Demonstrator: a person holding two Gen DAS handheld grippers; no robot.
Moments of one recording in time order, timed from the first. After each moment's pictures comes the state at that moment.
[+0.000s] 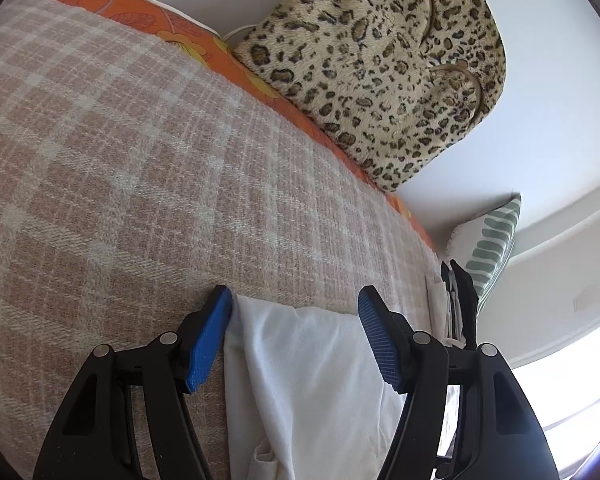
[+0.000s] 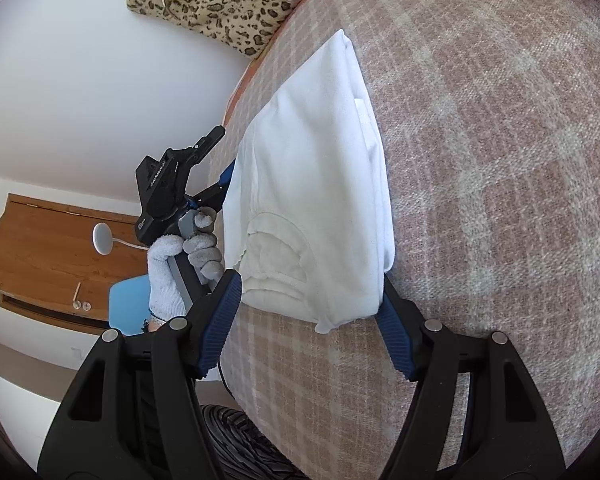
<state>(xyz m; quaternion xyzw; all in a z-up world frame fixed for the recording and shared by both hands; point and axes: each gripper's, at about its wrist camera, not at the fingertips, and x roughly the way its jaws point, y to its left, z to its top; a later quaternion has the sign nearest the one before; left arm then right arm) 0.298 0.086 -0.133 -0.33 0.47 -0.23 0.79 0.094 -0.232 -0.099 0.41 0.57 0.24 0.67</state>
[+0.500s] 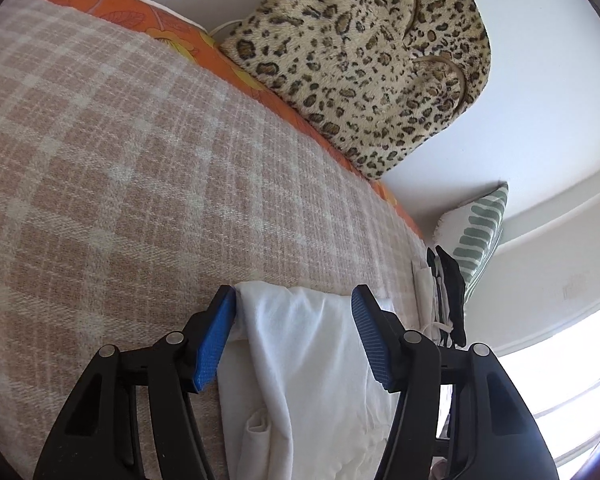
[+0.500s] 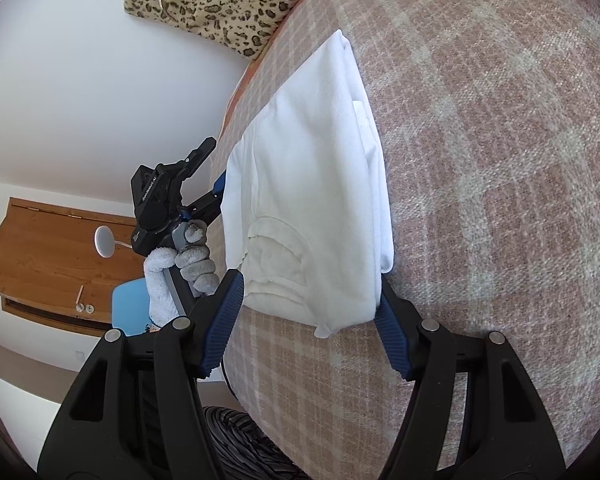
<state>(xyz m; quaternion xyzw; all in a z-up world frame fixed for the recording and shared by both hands) 0.288 0.092 -0.121 -0.32 0.47 -0.25 0.78 0.096 -0.235 -0.105 0.41 0.58 0.24 0.66</state>
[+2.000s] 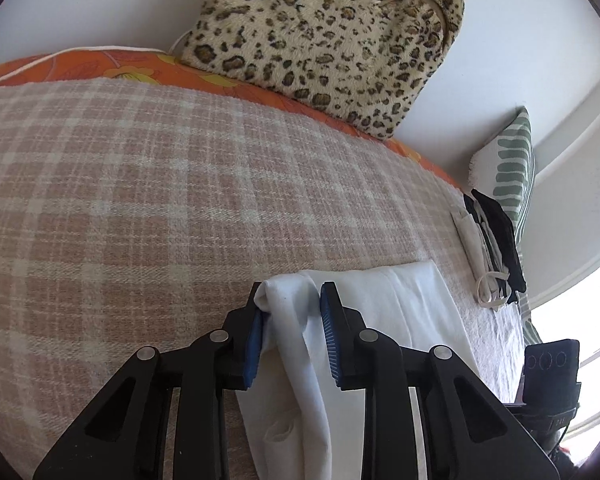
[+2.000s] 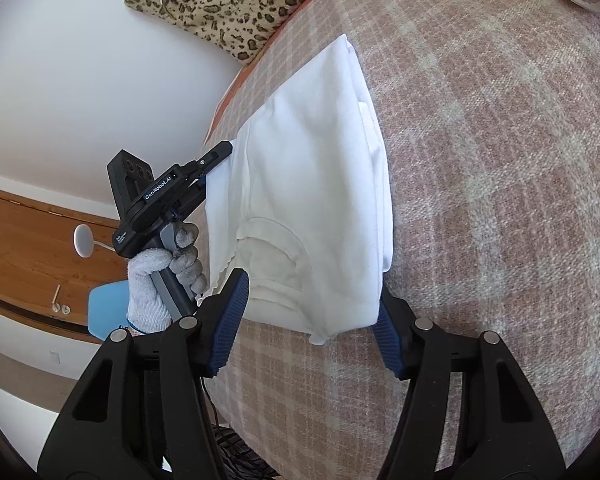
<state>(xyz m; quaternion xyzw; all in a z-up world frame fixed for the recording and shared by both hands) 0.285 0.064 -0.124 -0.18 0.48 -0.25 0.82 0.102 -0.223 -0.105 0.38 0.57 0.21 0.70</state>
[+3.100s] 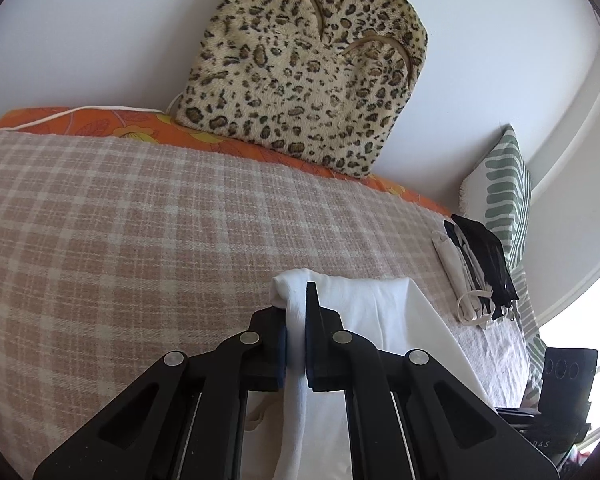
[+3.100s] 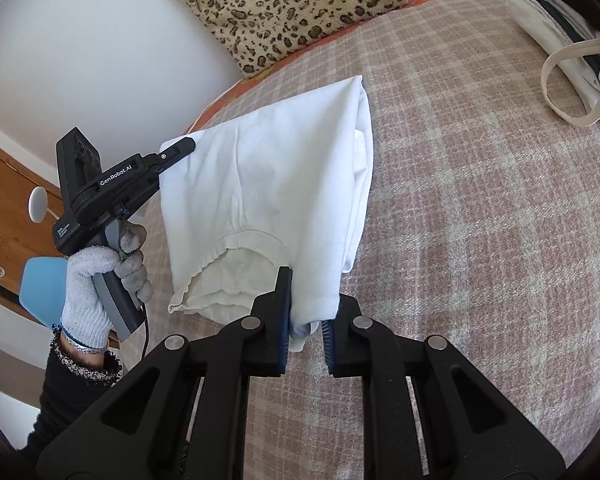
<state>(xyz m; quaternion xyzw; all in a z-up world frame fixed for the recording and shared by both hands) 0.244 0.046 -0.068 -0.16 0.41 -0.23 0.87 0.095 -0.203 -0.051 0.24 0.55 0.17 0.78</state>
